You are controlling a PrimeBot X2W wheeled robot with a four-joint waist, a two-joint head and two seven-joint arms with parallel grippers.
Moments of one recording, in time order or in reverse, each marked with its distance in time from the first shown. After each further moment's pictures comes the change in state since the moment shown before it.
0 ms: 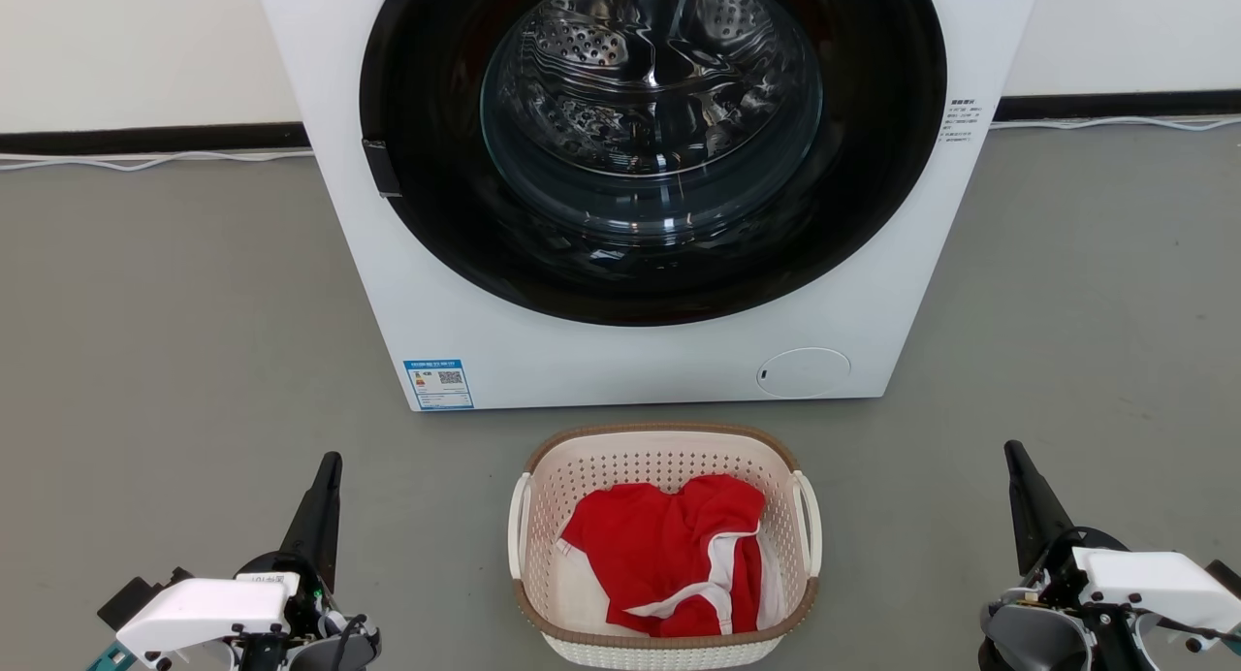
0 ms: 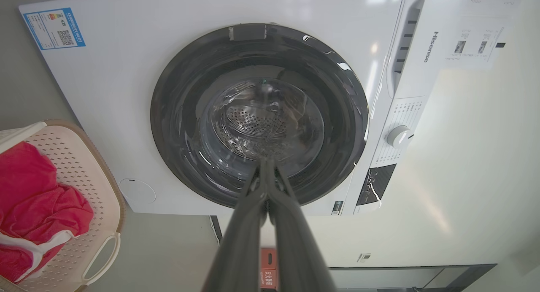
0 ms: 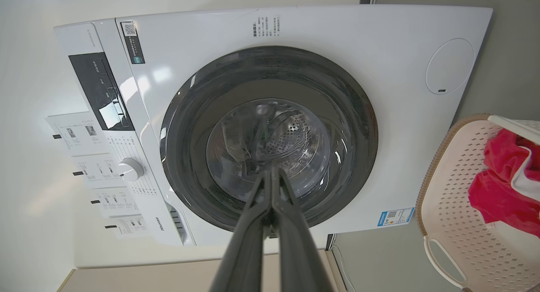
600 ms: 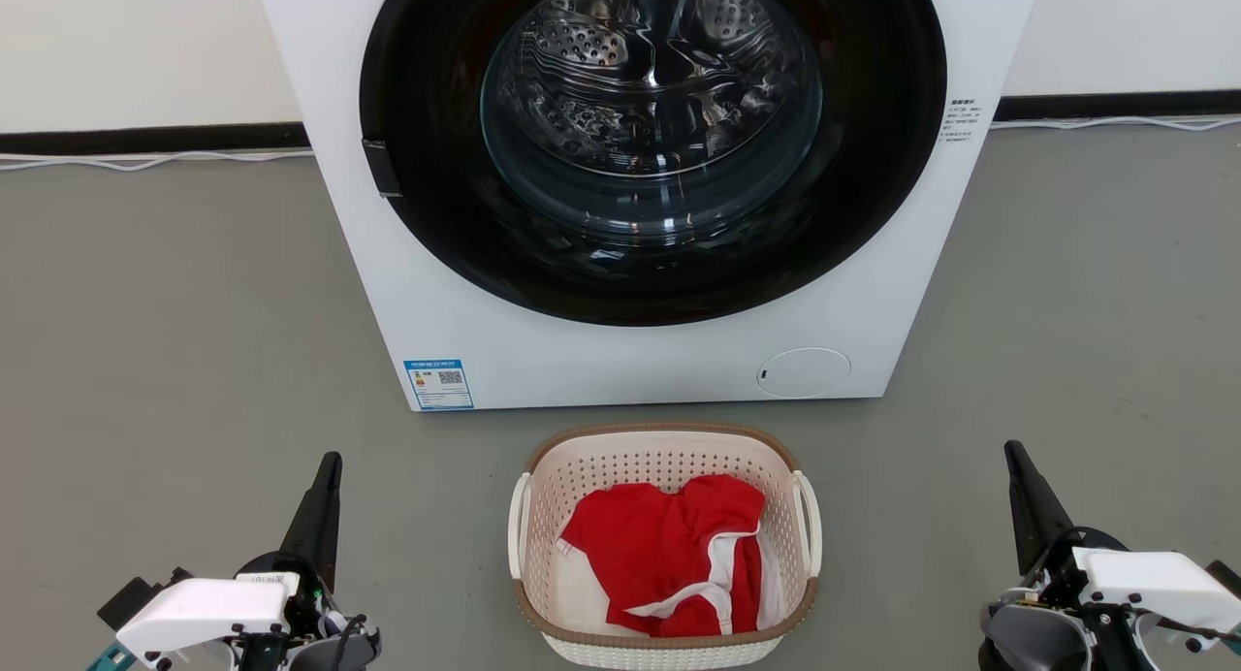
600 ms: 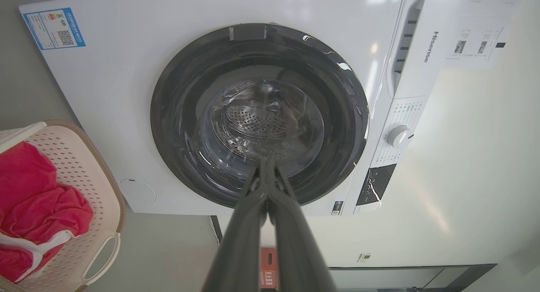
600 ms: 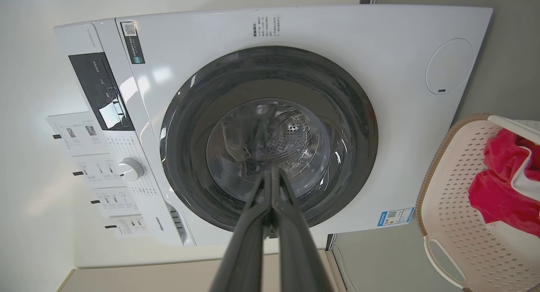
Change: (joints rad) left arm 0.000 0.000 0.000 0.000 0.000 0.000 0.000; right arm 0.000 0.000 0.000 0.000 0.000 0.000 0.000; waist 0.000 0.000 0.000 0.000
